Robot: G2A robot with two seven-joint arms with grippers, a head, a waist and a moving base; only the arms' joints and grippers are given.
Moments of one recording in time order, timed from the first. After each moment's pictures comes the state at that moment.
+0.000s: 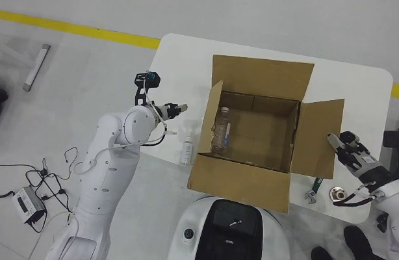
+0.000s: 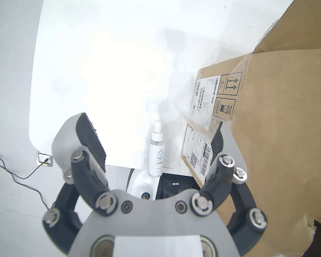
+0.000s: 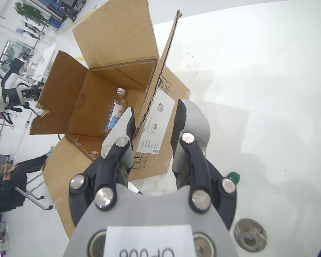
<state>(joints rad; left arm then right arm) 1.01 -1.26 -1.37 -1.80 1.03 0.32 -1.17 -1.67 -1.17 1.91 -2.12 -0.51 -0.19 0.72</state>
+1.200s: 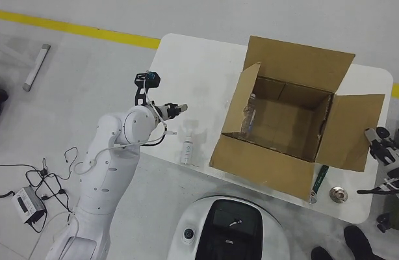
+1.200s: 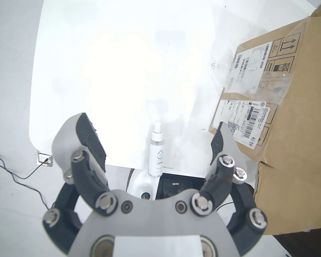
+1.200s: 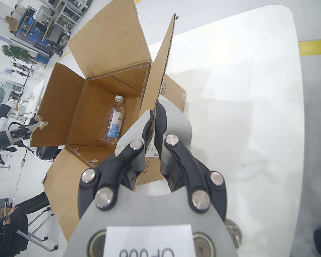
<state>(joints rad) 1.01 -1.26 -1.37 -1.80 1.03 0.32 -1.17 -1.64 -1.15 2.02 -2.04 -0.45 -0.13 0.64</state>
